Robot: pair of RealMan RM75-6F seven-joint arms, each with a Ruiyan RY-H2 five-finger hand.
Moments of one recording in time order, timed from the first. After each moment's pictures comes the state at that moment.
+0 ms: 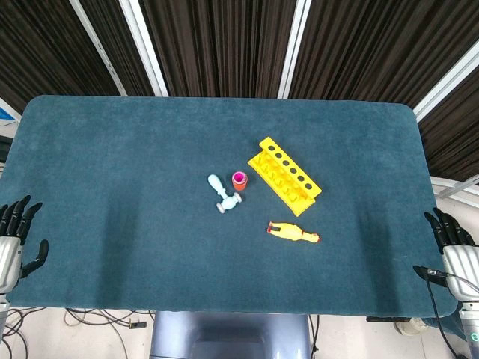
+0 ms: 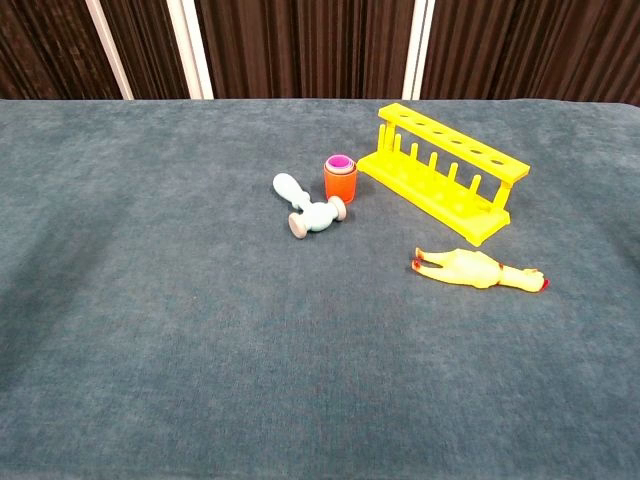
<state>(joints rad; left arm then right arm) -0.08 -1.16 -0.06 -1.63 1.51 1.55 0.06 0.08 -1.13 0.05 -1.45 -1.52 1.50 0.10</state>
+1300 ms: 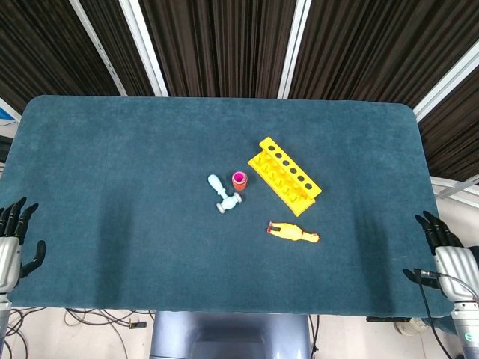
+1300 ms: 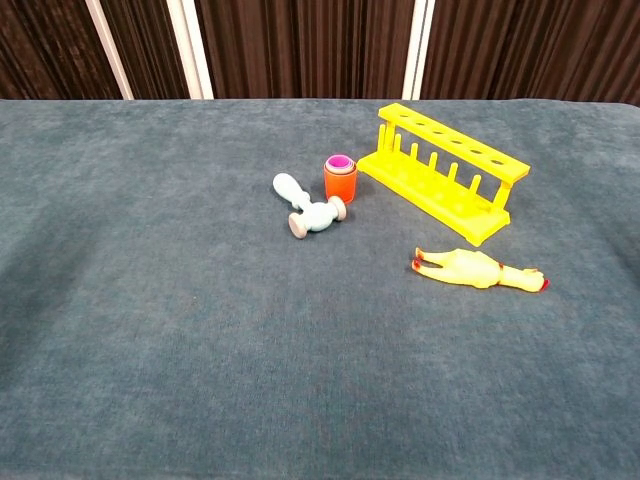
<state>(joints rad) -0.07 -1.18 -0.08 -1.65 1.45 1.54 0.11 0.09 -1.10 0.05 -1.56 -1.49 1.42 0.16</state>
